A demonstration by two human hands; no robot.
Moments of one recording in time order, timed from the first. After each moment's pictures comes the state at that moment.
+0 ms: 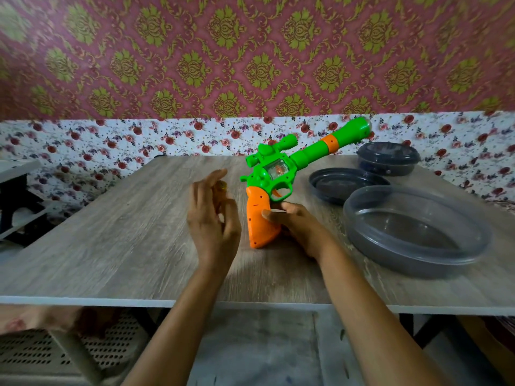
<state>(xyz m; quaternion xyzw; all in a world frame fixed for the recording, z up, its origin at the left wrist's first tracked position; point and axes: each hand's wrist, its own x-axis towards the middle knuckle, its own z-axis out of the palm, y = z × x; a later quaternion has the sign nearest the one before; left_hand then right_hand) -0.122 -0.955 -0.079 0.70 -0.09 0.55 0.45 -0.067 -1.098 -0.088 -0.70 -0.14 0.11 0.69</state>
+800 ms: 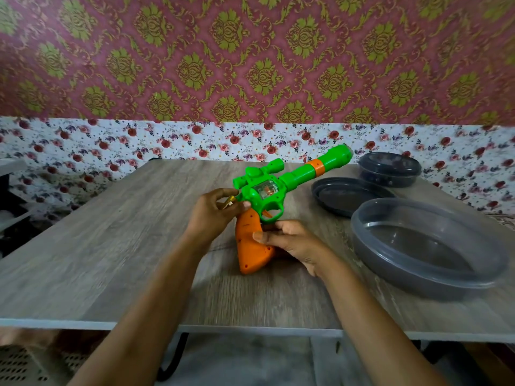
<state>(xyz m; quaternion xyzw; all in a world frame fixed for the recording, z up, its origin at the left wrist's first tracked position) -0.051 -0.912 -0.075 0.79 -0.03 0.16 0.60 -0.063 -1.086 -0.092 -0.73 -0.14 0.14 0.66</state>
